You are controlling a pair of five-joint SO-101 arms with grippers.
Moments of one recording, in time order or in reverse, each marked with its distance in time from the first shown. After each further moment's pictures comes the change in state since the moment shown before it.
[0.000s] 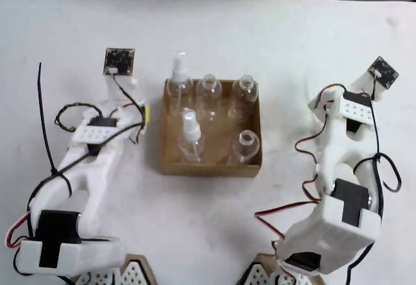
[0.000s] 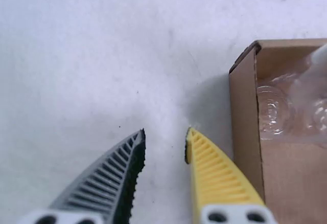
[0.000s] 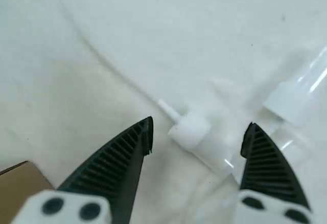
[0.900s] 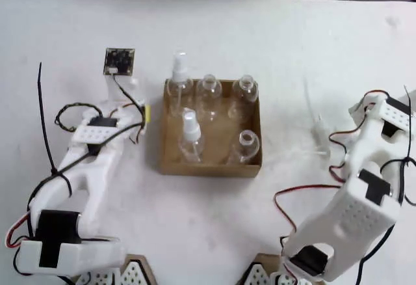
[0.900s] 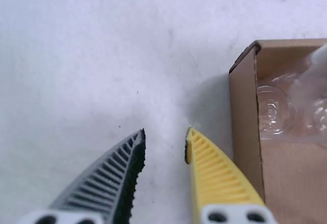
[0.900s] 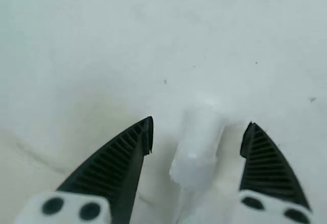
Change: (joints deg) left arm 0.0 0.0 0.0 0.0 0.0; right arm 13.1 13.6 -14.3 2.7 -4.2
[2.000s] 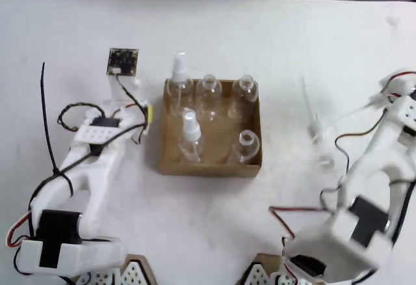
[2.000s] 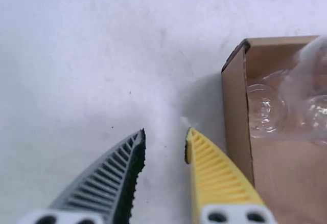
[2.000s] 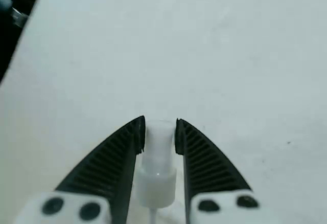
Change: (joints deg) left arm 1.1 0.0 0.0 0.0 0.0; right arm 1.7 -20.6 -4.7 5.2 1.5
